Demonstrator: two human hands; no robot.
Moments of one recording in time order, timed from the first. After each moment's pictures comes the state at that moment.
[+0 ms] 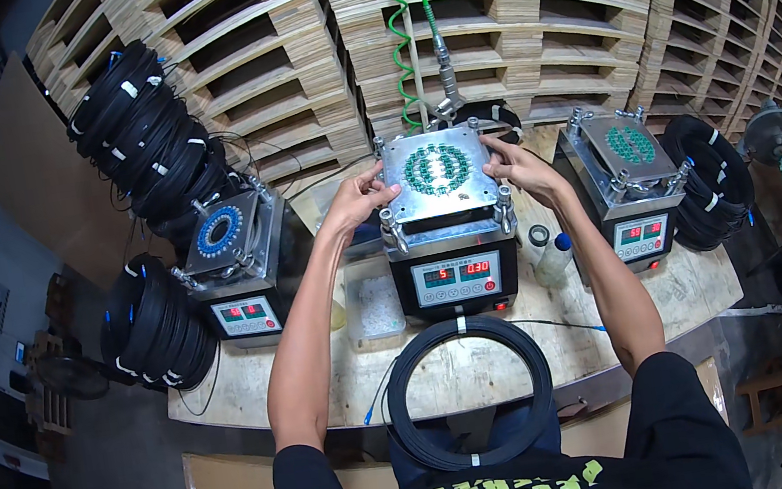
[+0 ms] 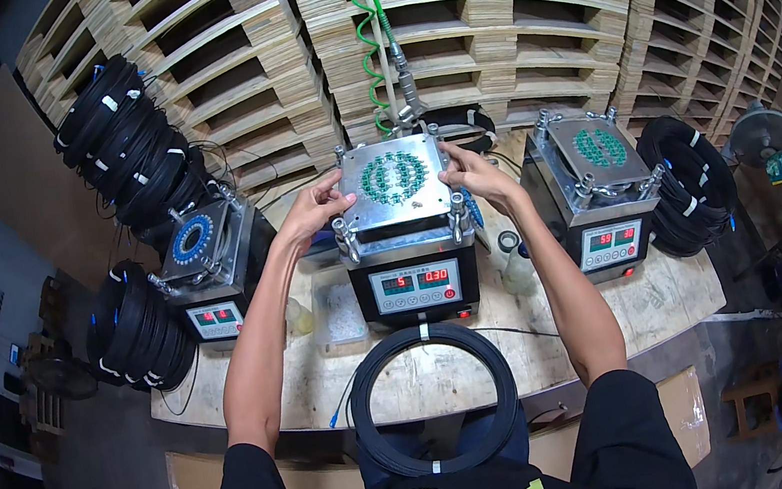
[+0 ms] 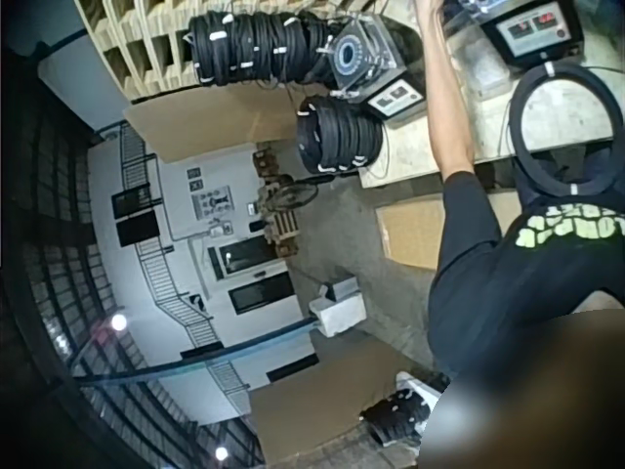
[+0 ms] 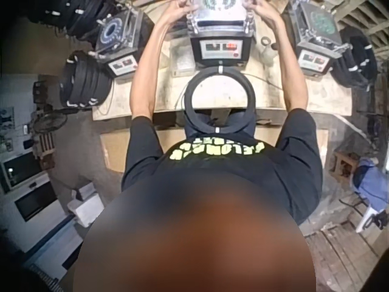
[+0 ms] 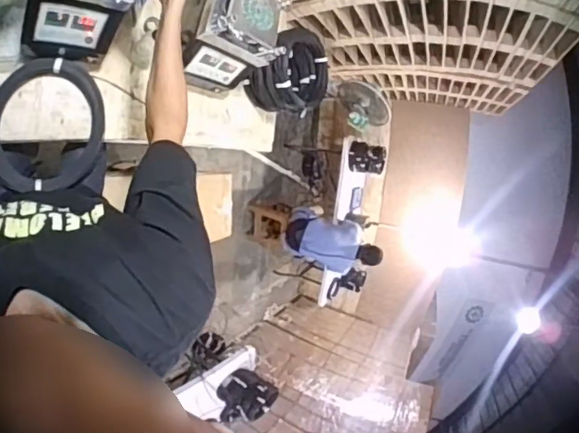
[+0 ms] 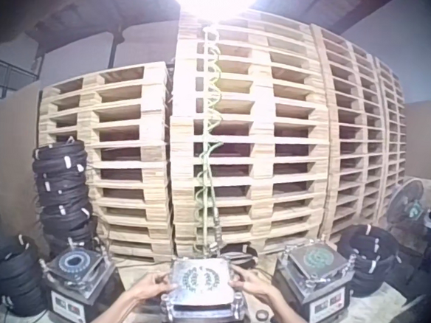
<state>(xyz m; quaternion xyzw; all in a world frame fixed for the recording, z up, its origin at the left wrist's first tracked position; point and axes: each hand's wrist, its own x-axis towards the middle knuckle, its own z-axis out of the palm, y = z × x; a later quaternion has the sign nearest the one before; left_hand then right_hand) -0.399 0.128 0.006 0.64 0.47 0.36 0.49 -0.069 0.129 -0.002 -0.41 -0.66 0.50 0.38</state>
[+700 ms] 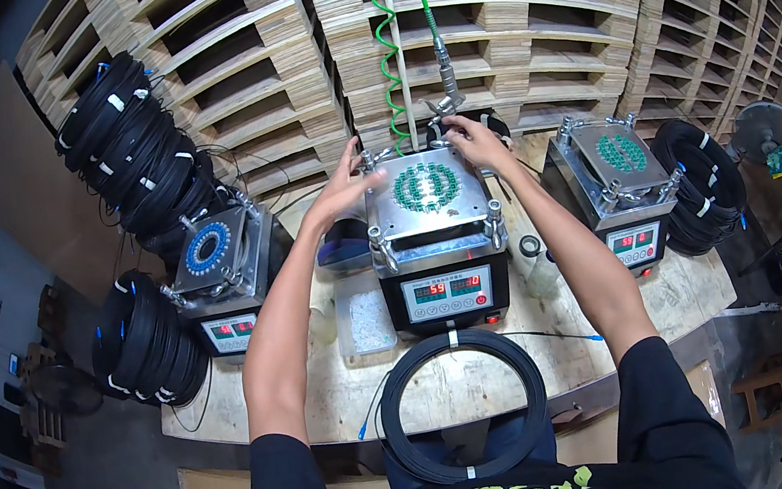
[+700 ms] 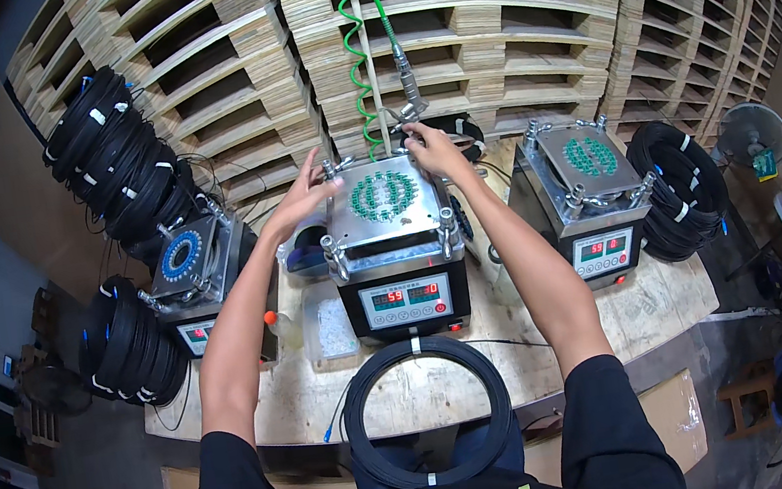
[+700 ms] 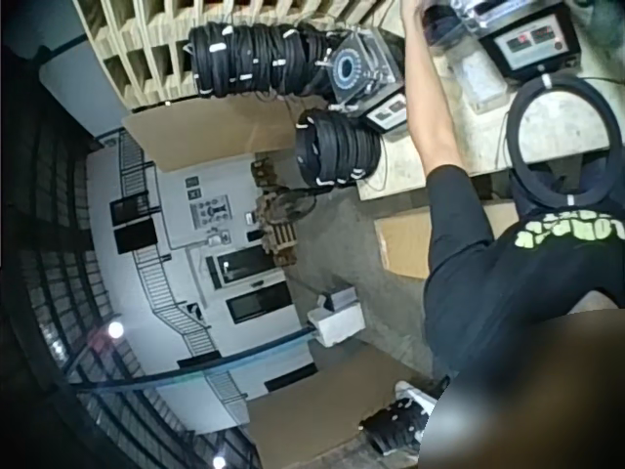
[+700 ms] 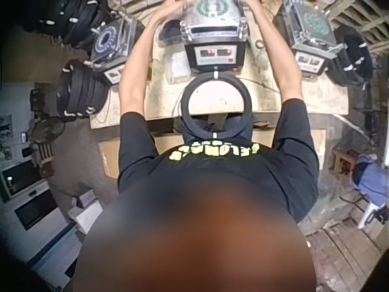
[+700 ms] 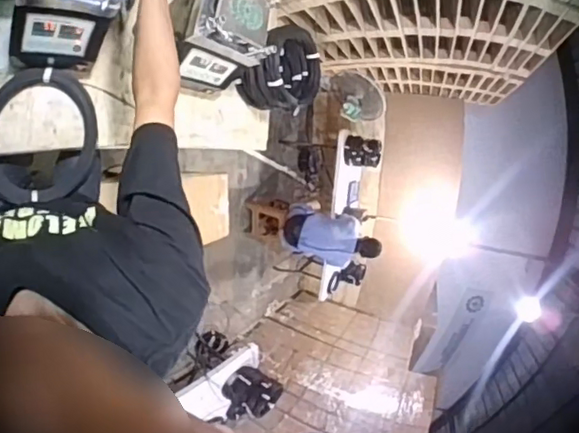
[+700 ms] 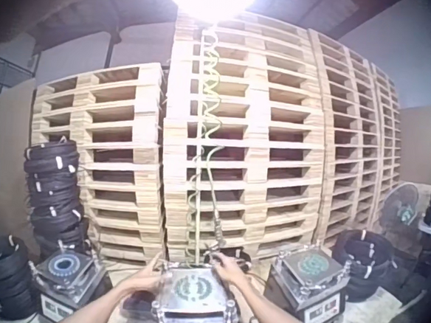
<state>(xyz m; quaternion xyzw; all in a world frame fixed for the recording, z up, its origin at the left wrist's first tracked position) -0.399 0.173 0.025 0.75 0.49 0.30 0.34 -0.095 0.239 -0.018 -0.49 -0.74 0.18 0.41</state>
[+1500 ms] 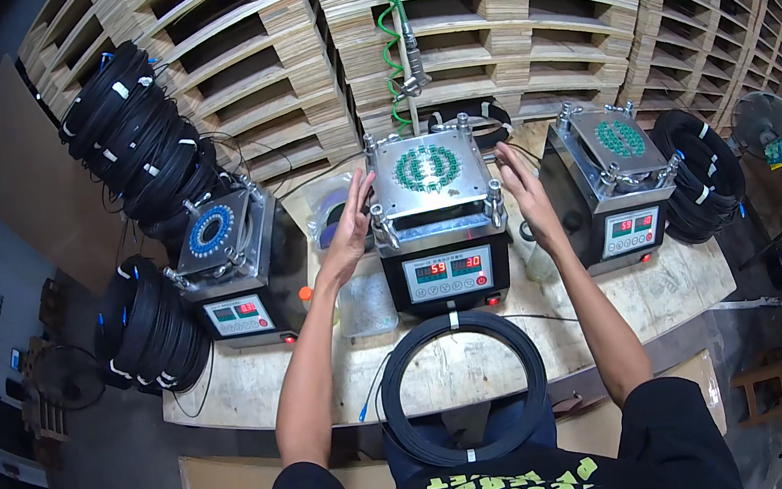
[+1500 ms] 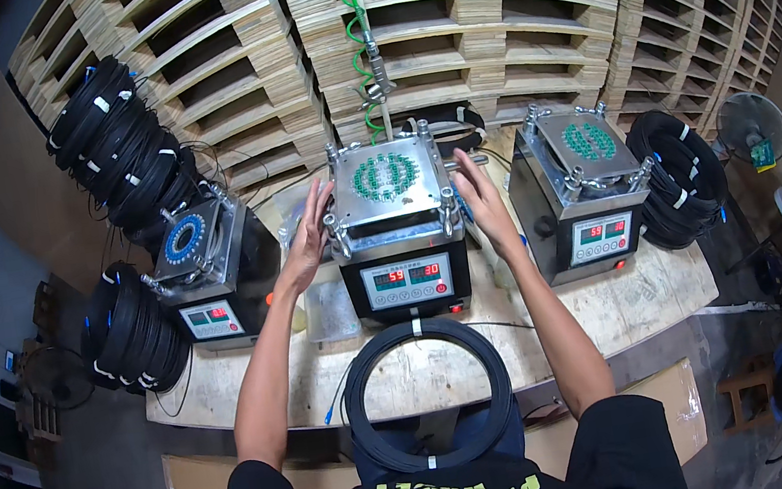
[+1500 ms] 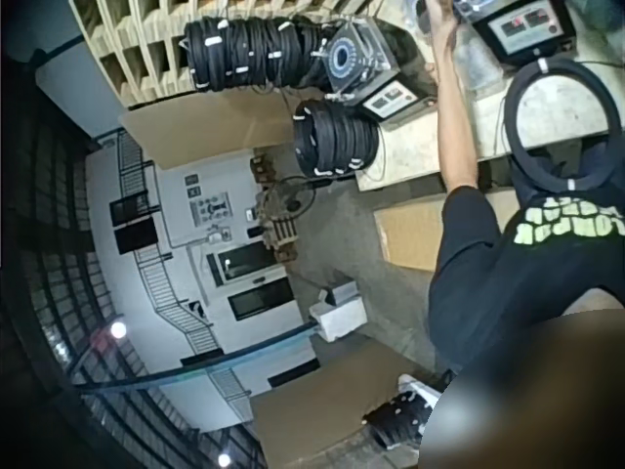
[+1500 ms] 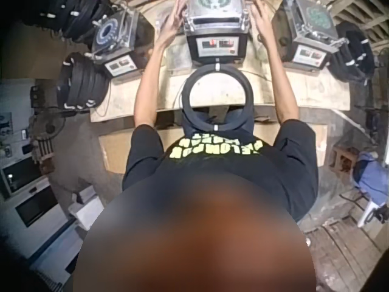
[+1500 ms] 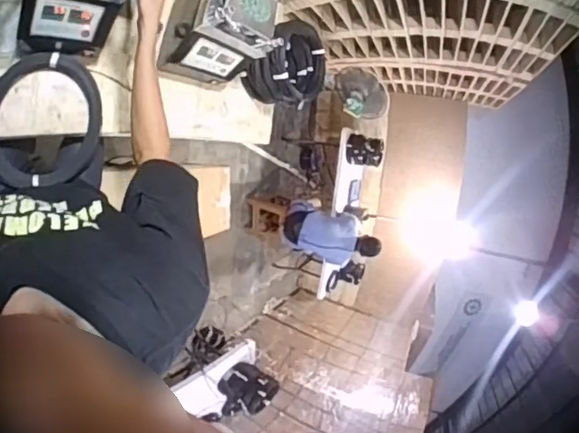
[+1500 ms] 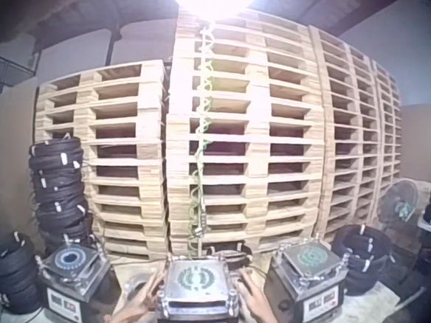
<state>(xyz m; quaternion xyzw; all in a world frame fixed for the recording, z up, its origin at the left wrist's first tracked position) -0.407 0.072 -0.031 0.69 0.31 0.46 0.48 -0.072 0.068 -0.040 -0.41 -0.62 0.37 0.56</state>
